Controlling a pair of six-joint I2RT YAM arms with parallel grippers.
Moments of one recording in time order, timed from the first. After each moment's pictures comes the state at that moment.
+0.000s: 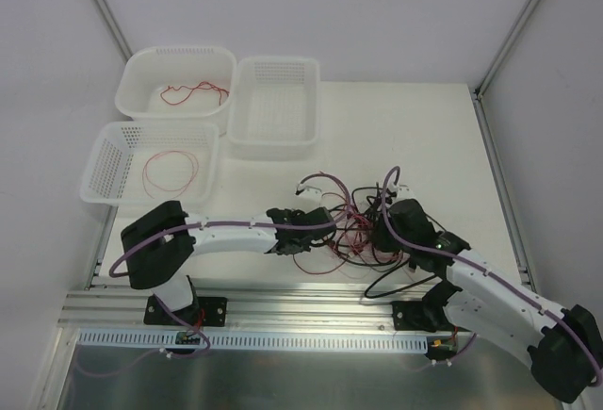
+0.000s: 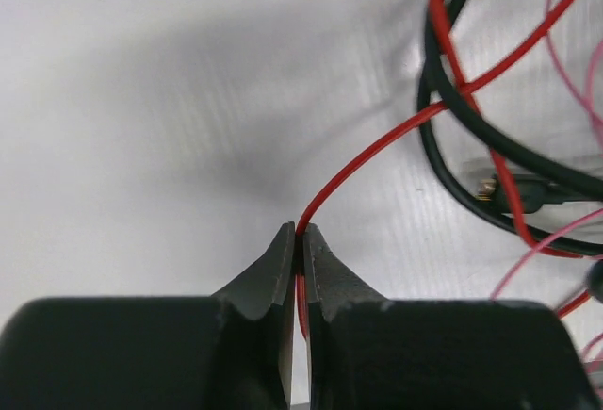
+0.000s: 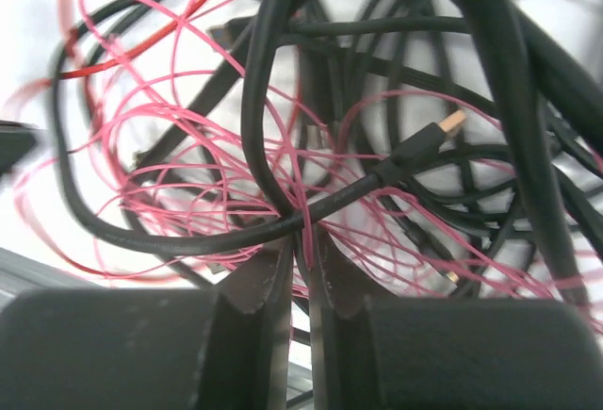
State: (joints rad) left arm -1.15 1.66 0.94 -0.46 -0.48 -0.80; right arm 0.68 0.84 0.41 -0.38 0.09 0.57
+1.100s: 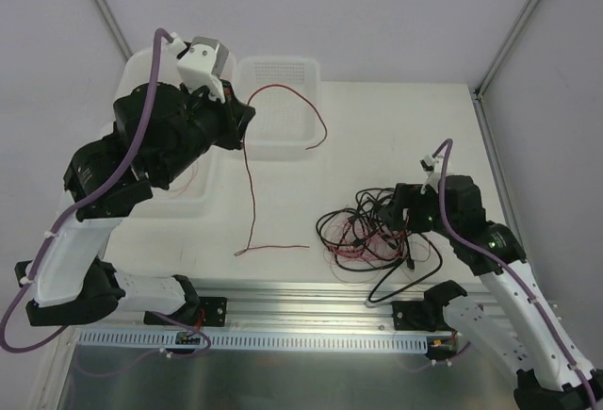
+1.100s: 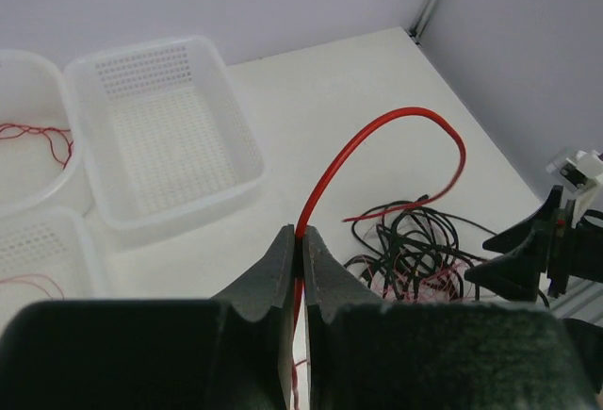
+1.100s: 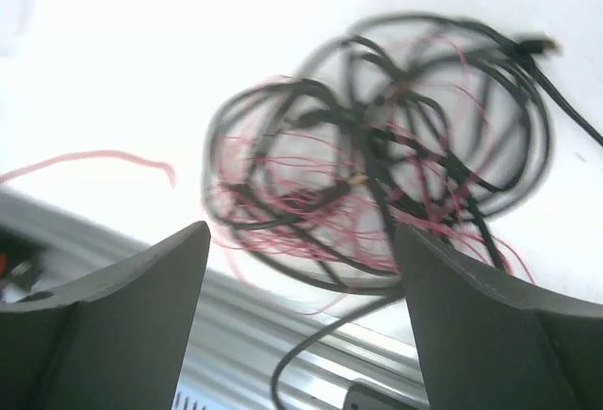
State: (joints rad) left arm -0.96 1.21 1.99 -0.98 -0.47 -0.25; right arm 0.43 0.68 0.79 -0.80 -0.04 0.39
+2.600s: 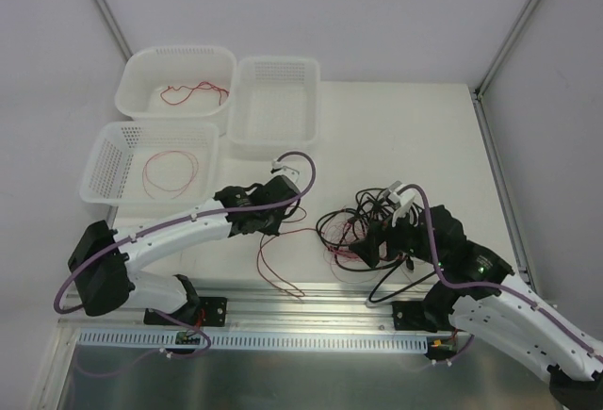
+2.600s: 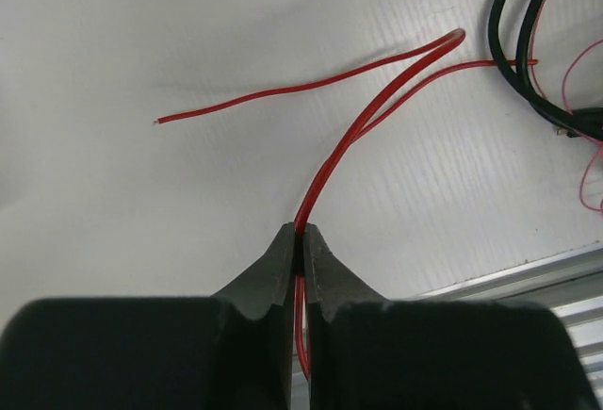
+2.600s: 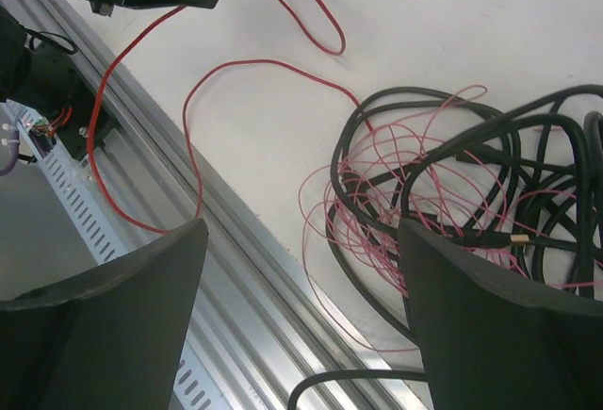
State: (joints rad) left arm -0.96 1.31 1.01 -0.77 -0.36 -0.45; right arm 0.84 0.52 0.59 -0.50 -0.13 0.30
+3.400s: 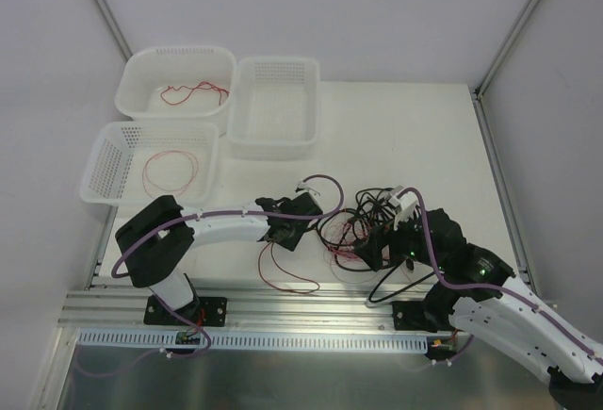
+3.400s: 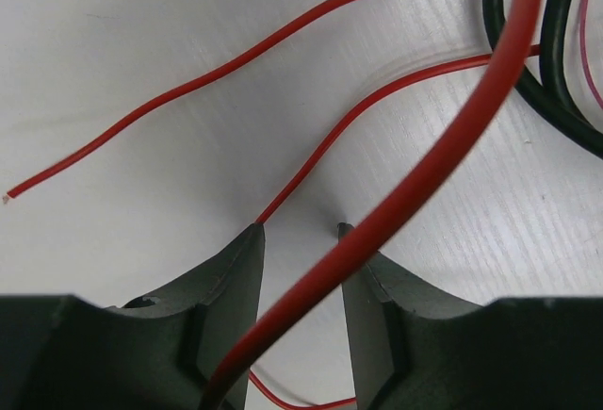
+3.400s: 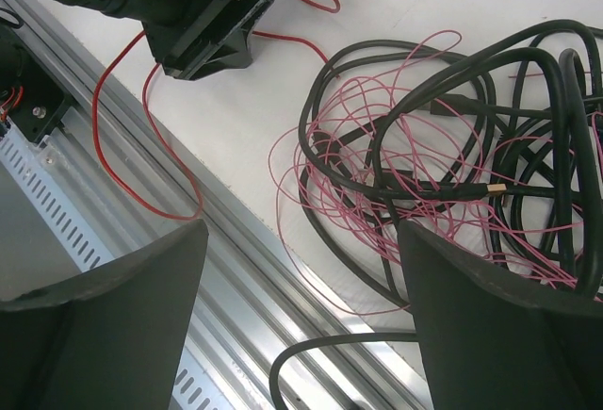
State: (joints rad) left arm -1.01 1.62 0.91 -0.50 -0.30 -0.43; right arm 0.84 0.48 0.57 -0.61 -0.07 0.30
